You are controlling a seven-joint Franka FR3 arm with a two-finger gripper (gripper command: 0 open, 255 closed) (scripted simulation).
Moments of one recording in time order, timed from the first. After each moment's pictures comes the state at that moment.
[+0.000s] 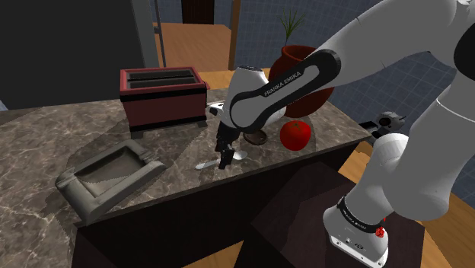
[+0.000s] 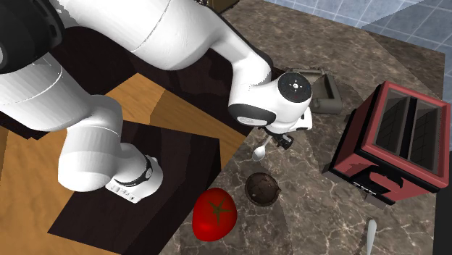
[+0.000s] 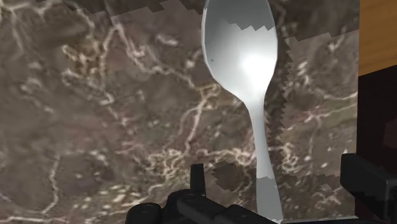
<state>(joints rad) 0.42 0.01 -0.03 -2.45 0.41 2.55 -0.89</state>
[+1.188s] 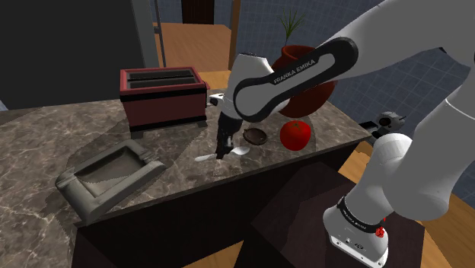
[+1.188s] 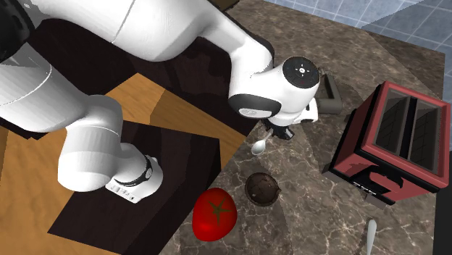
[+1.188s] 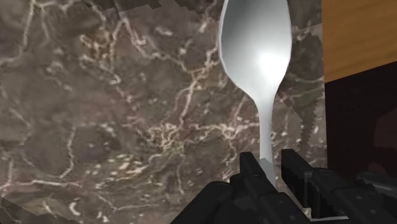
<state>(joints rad) 0.42 -0.06 -0.03 -2.43 0.36 2.46 -0.84</state>
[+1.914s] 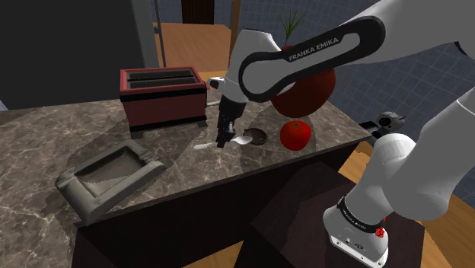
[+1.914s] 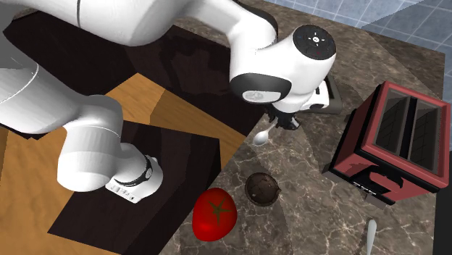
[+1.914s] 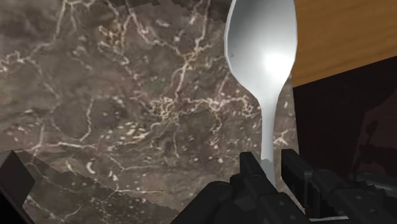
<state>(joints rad) 0.40 -0.15 -0.03 -2.37 0.30 2.32 -0.78</state>
